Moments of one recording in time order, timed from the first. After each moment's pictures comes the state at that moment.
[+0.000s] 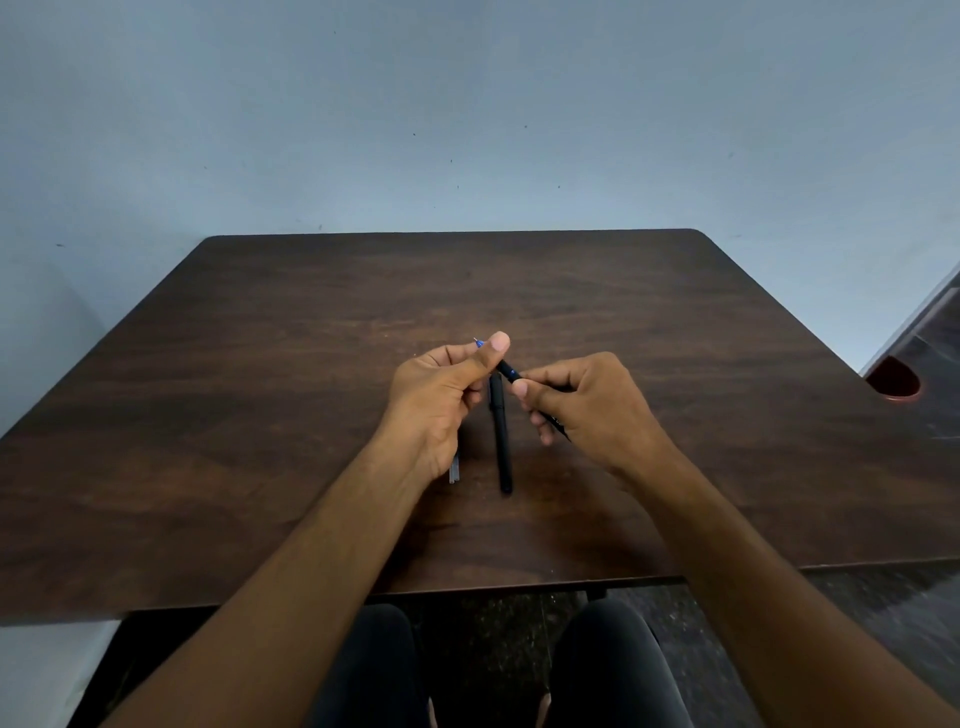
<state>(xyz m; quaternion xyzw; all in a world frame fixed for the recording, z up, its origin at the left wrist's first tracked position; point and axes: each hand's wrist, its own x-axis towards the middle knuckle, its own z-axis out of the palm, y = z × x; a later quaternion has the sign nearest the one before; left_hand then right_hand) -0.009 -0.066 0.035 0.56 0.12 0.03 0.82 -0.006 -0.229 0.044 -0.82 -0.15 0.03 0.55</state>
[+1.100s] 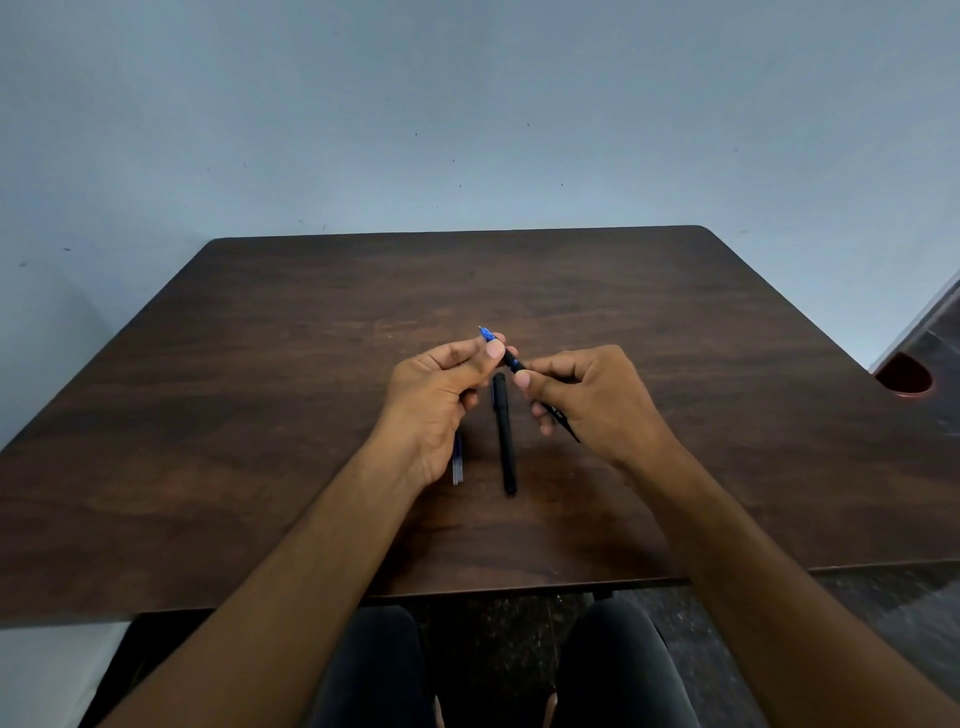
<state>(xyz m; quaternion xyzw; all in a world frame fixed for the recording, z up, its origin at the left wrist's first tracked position) -0.016 -0.058 0.037 0.59 0.07 0.02 0.81 -0.001 -0.228 0.045 -0.81 -0.15 0.00 0.57</state>
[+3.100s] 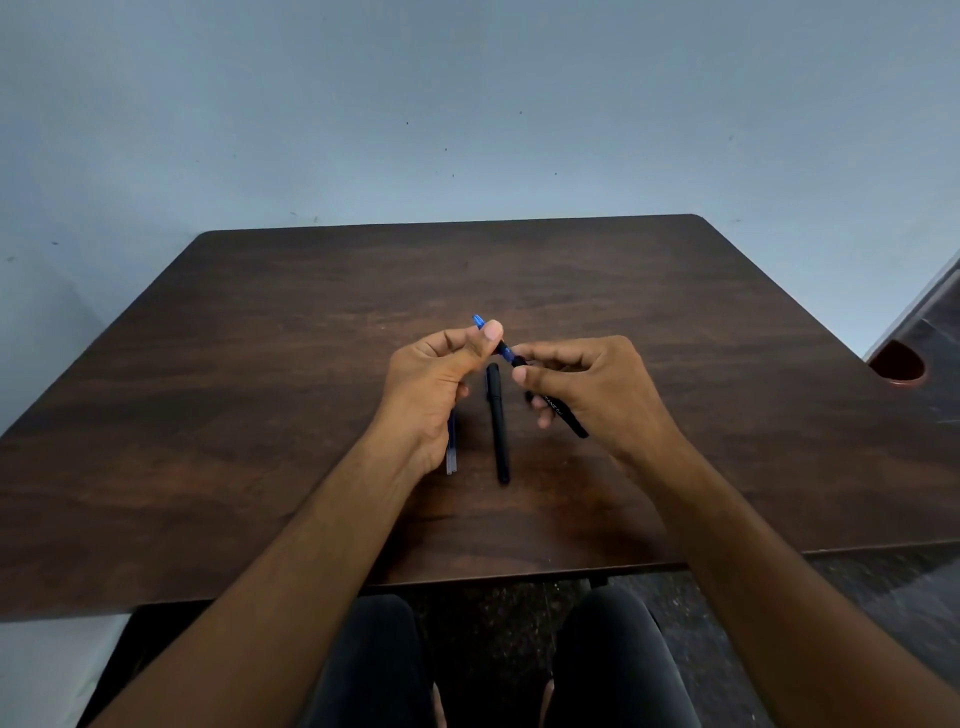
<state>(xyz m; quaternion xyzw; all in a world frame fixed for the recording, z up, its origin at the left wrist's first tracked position) -0.015 -0.066 0.042 0.63 0.12 0.05 0.77 -0.007 -0.235 0.047 -0.78 -0.13 0.01 0.61</state>
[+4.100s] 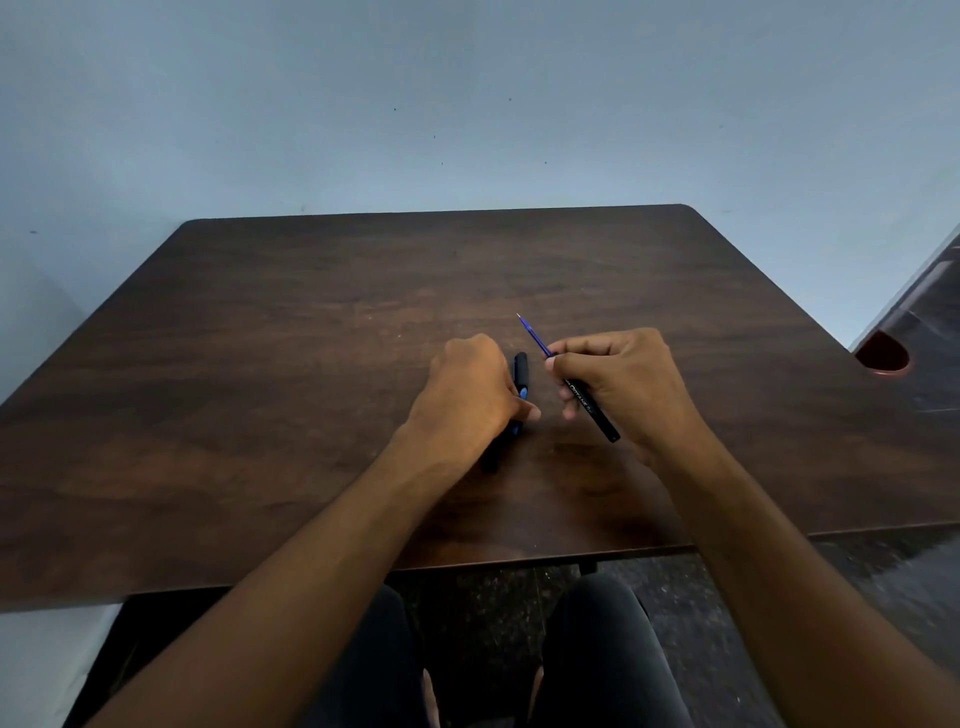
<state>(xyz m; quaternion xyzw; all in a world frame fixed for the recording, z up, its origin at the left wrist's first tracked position) 0.002 -0.103 0.047 0.96 0.09 -0.04 0.26 0.001 -0.259 0.040 -0.78 -0.04 -0.01 0.63</state>
